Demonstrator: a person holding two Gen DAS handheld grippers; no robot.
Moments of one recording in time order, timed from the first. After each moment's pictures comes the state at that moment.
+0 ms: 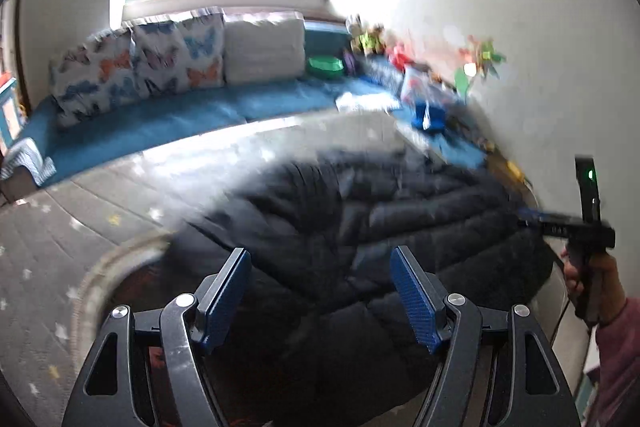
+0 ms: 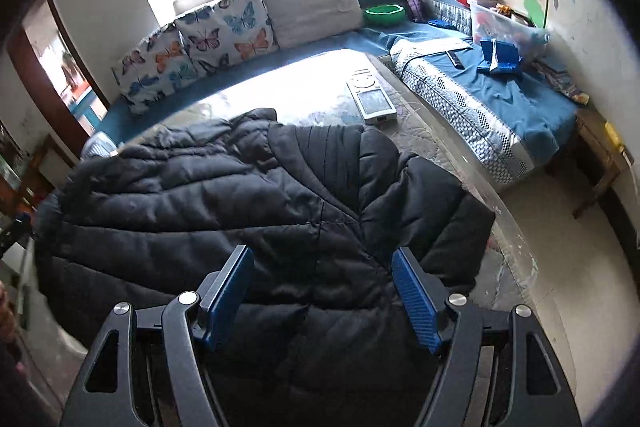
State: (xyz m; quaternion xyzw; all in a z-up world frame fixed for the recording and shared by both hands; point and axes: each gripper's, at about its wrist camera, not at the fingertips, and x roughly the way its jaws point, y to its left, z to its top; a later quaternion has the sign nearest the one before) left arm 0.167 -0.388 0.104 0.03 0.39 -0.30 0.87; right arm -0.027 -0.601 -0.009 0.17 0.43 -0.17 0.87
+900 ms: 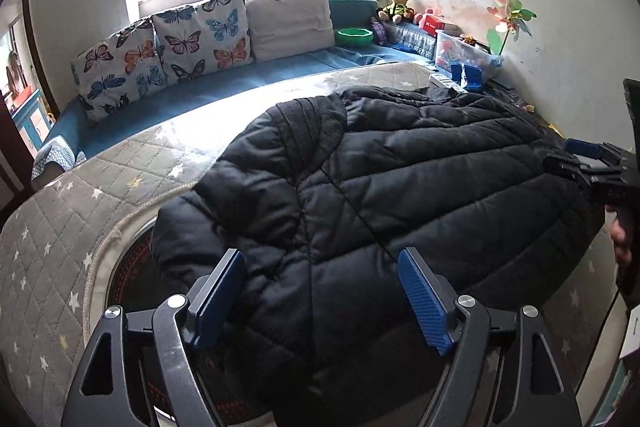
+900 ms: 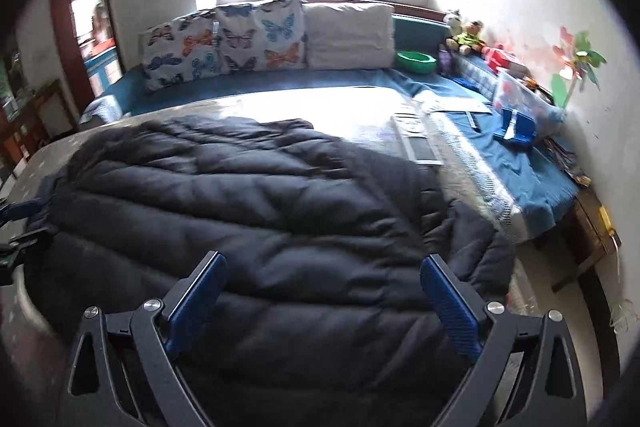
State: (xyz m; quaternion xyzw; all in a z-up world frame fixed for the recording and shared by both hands) left arm 0.140 -0.408 0.047 0.10 0.40 -0.23 0.88; right arm -0.018 -0.529 0.006 0.05 0.40 -0.14 0.90
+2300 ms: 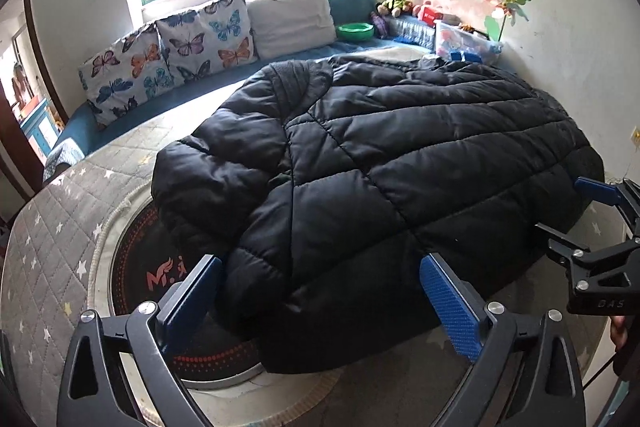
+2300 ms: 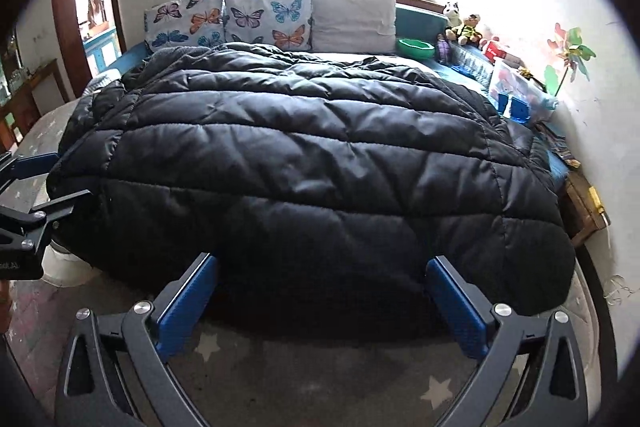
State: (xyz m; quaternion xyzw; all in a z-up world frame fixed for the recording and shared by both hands) left arm 0.082 -0.387 0.024 0.13 0.39 -0.23 0.88; right arm -0.056 -0.426 -0.028 0.03 0.42 -0.18 0.89
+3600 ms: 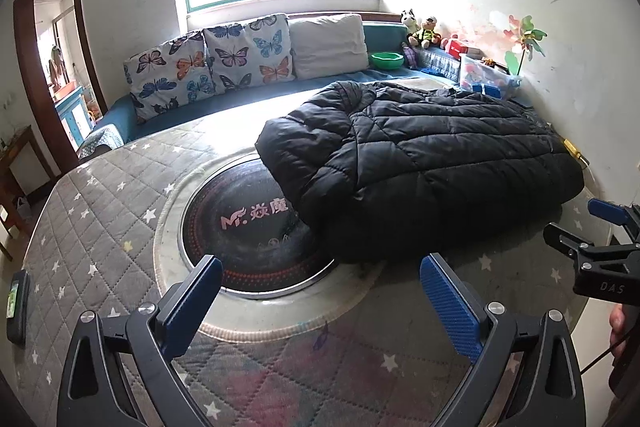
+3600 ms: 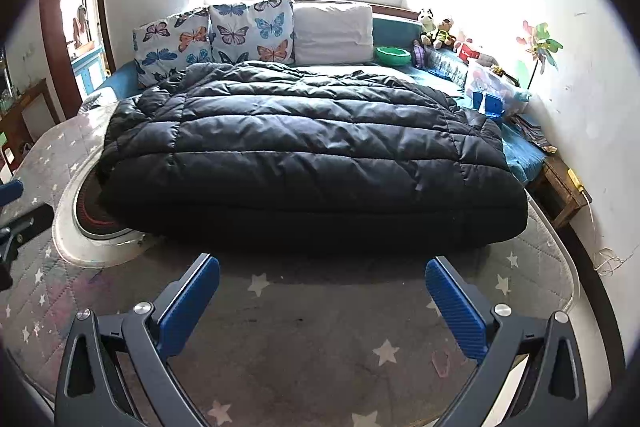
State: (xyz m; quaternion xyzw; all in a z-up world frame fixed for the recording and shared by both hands) left arm -0.028 -0.300 0.067 0.08 0.36 -0.17 0.91; right arm -0.105 -0.374 0.001 0.05 0.39 -0.22 0.89
